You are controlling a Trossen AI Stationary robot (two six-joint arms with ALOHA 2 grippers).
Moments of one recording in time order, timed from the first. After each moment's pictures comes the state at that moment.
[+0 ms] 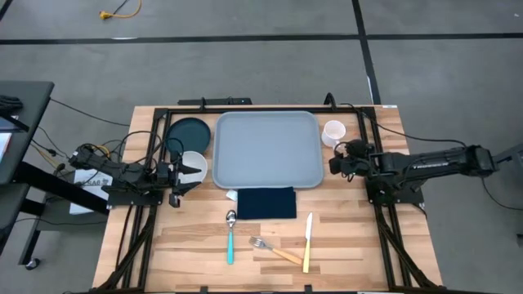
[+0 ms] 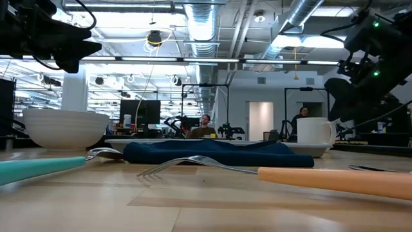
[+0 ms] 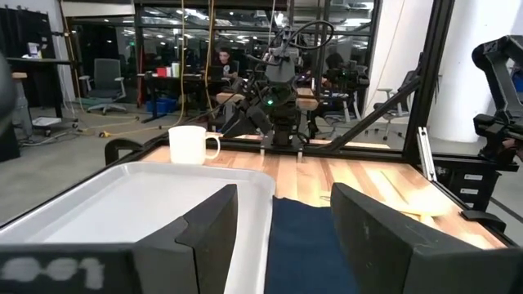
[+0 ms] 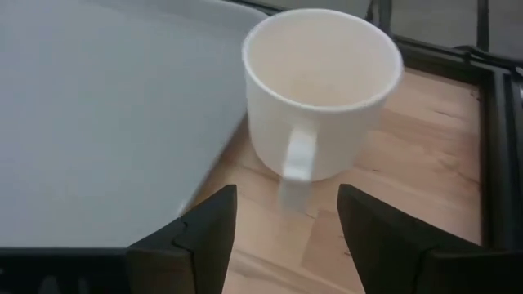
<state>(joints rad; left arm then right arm) -0.39 0.01 0.01 0.09 -0.48 -0.02 -0.04 0.75 0.29 -0.56 0.77 0.83</state>
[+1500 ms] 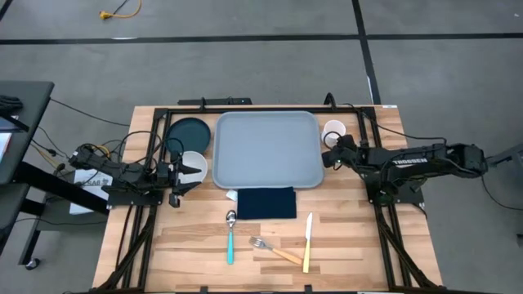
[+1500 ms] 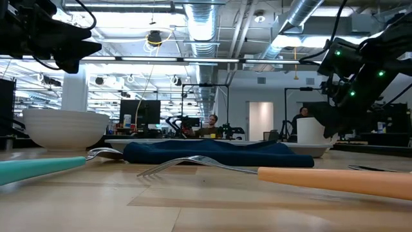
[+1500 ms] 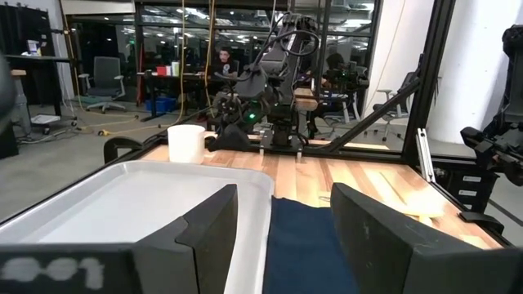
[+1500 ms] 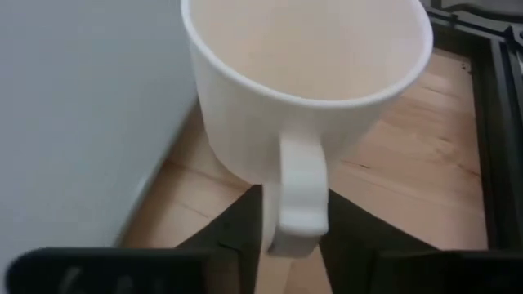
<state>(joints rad) -0.39 0.01 0.01 0.09 -0.48 -0.03 -0.29 1.07 0.29 -0.30 0.67 0.71</state>
